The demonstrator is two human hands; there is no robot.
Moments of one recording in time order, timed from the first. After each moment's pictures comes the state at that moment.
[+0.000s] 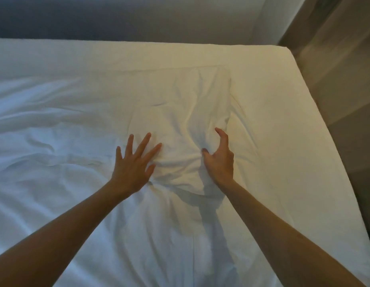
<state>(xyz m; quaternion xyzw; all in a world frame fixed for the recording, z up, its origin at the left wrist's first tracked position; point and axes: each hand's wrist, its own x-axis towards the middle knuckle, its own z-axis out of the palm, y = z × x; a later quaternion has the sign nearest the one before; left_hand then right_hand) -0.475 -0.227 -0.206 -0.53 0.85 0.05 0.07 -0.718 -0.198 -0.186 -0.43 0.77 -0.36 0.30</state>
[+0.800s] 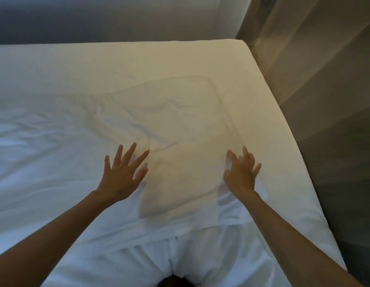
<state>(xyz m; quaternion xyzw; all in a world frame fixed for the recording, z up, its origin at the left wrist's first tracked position) -0.494 -0.169 -0.172 -0.50 0.84 0.18 0.09 -0.809 -0.072 -0.165 -0.44 0.88 0.00 0.19</state>
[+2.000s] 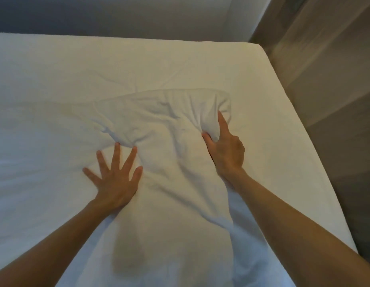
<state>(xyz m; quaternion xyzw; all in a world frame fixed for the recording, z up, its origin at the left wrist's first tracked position) -0.559 -0.274 -0.273 -0.66 0.71 0.22 0.06 -0.832 -0.276 -0.230 -0.49 0.85 -0.18 0.08</state>
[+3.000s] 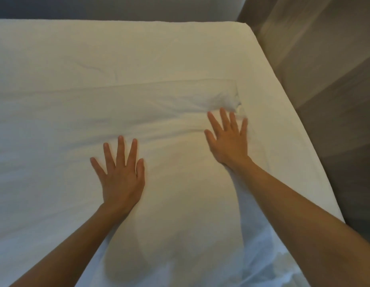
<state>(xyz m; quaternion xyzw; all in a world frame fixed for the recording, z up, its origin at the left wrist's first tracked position) -0.599 -0.241 -0.288 -0.64 0.76 0.14 -0.01 -0.893 -0.245 -0.285 -0.58 0.81 0.03 0.04</state>
